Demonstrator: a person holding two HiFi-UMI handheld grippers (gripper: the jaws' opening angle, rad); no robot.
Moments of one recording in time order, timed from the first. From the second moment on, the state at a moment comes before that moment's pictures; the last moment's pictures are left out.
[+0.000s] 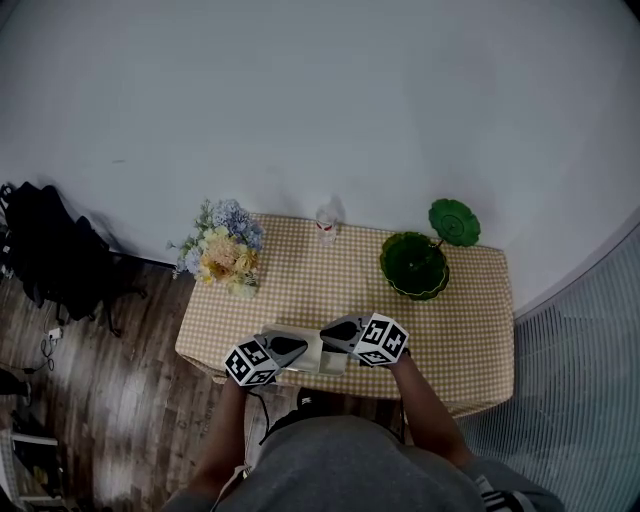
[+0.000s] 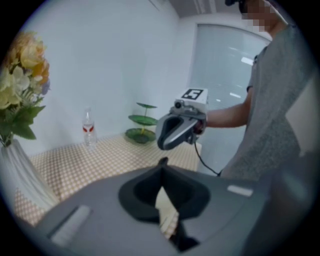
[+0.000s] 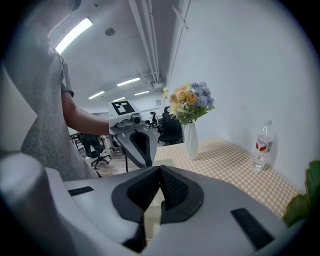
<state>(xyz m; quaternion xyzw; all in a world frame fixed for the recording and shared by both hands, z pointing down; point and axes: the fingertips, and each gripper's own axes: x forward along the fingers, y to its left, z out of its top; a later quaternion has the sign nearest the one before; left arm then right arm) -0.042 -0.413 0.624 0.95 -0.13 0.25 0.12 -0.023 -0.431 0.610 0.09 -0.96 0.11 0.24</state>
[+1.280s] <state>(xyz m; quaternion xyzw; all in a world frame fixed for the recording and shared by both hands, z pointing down) -0.028 -0.349 0.626 0.94 -0.17 0.25 0.13 -0.002 -0.365 0.619 0.07 -0.96 0.13 0.22</state>
